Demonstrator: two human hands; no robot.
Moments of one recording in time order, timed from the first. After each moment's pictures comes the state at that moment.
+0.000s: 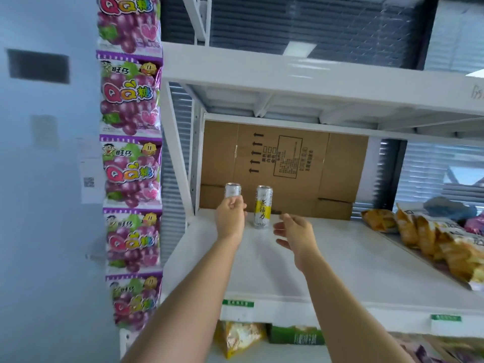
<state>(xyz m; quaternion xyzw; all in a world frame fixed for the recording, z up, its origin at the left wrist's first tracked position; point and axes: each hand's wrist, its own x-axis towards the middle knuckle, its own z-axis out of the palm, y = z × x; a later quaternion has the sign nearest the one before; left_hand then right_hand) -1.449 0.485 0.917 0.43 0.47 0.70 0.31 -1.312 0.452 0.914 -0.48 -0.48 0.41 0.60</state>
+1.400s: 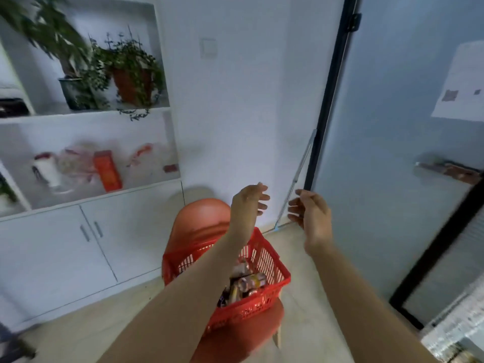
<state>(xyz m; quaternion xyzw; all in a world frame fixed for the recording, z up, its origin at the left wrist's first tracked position) -1.846 -0.217 0.727 0.14 0.65 0.74 0.10 -1.762 -0.113 0.740 -0.23 -0.57 0.73 0.30</state>
